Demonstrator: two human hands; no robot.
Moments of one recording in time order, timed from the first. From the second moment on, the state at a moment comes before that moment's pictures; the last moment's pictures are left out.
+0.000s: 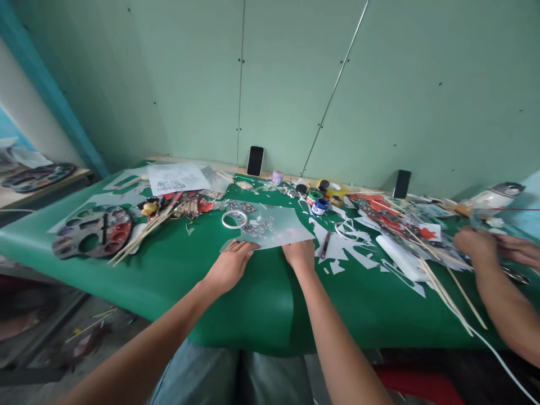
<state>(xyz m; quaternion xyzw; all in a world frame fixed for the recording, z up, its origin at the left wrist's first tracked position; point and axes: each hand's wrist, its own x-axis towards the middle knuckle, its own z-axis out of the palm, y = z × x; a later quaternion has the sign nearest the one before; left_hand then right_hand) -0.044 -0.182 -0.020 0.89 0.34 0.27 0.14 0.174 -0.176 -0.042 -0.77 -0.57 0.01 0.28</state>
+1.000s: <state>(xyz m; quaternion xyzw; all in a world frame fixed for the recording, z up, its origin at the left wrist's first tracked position) -0.042 -0.185 -0.027 0.91 0.32 0.25 0.10 0.256 -0.186 -0.026 -0.74 -0.47 0.12 0.46</state>
